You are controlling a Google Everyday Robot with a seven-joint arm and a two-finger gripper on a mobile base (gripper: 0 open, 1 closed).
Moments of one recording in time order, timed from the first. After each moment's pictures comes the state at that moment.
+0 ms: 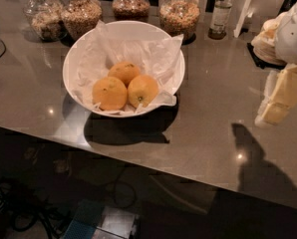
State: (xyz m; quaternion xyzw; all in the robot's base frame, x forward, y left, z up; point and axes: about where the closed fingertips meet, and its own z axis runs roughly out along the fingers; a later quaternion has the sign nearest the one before) arm 0.457 -0.198 0.968 -0.62 0.76 0.00 0.18
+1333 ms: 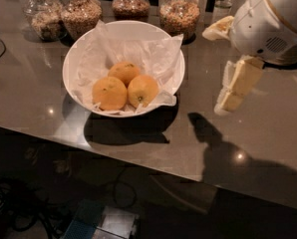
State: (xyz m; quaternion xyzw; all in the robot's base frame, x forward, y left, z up) arm 0.488 -0.122 0.968 -0.69 0.67 0.08 0.26
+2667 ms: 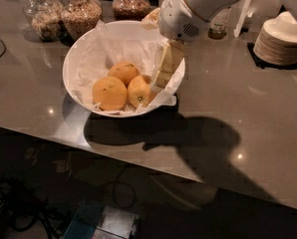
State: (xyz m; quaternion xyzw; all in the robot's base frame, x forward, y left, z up) arm 0.562 0.003 0.956 -0.73 0.60 0.14 0.29
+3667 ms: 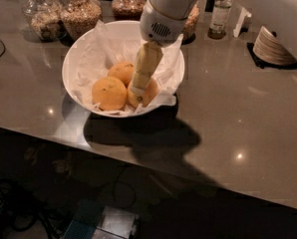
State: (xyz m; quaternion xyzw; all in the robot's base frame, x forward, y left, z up) arm 0.568 0.013 0.932 -0.64 0.74 0.08 0.17
